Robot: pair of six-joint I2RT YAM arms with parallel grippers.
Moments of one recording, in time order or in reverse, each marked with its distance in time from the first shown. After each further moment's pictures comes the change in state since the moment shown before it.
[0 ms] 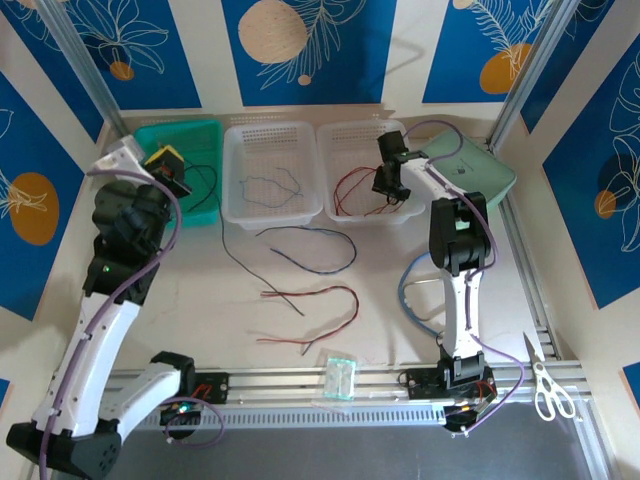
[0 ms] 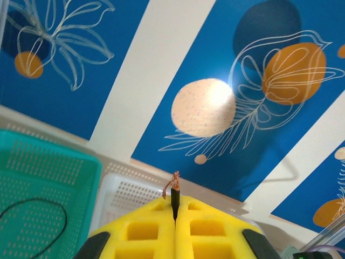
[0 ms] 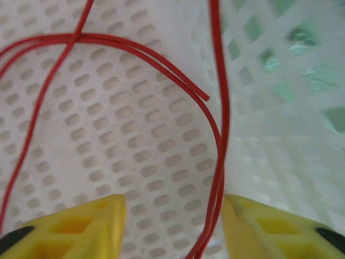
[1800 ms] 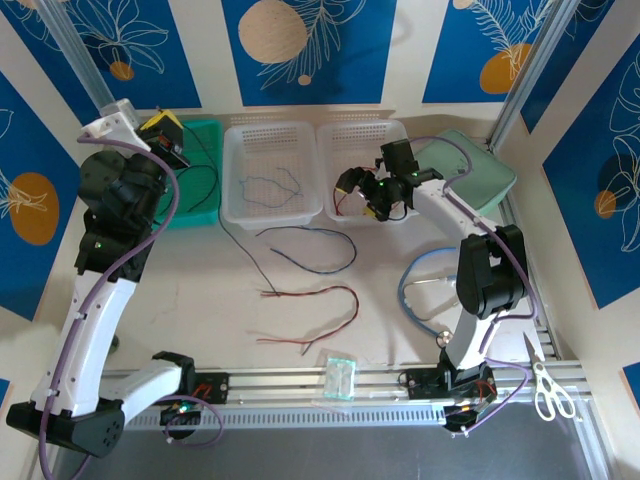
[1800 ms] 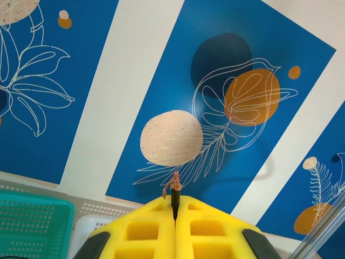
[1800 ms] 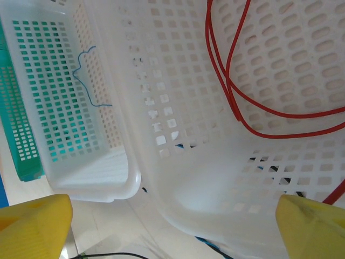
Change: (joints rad) left arm 0.000 0.115 0.196 0.014 0.070 0.073; right arm 0.080 -0.417 -0.396 0.177 -0.592 0.272
